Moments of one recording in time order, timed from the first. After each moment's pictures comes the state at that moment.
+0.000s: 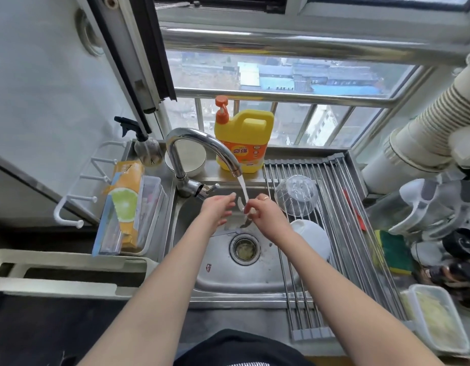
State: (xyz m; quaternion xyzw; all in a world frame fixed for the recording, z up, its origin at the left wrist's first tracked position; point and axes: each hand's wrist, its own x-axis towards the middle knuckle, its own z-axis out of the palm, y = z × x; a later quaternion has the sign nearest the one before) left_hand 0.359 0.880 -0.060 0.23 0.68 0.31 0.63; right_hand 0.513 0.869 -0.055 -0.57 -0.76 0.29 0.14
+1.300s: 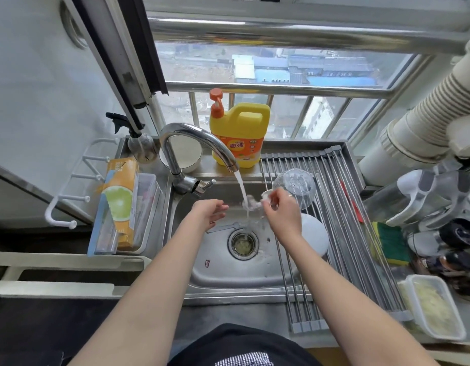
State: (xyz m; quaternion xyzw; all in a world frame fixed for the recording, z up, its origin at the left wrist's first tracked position) left_hand 0.346 0.879 -0.068 0.17 0.69 0.24 0.66; right_hand 0.532 0.860 -0.068 -0.71 -0.61 0.23 0.27
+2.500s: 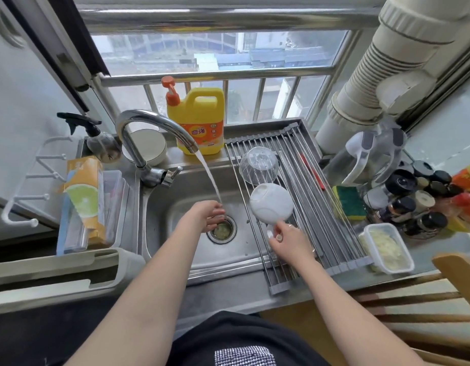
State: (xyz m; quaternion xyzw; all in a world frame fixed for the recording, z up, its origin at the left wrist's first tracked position) left_hand 0.401 0.843 -0.080 0.22 0.68 0.14 0.69; right_hand 0.616 0.735 -0.093 -0.74 -0.62 0.26 0.08
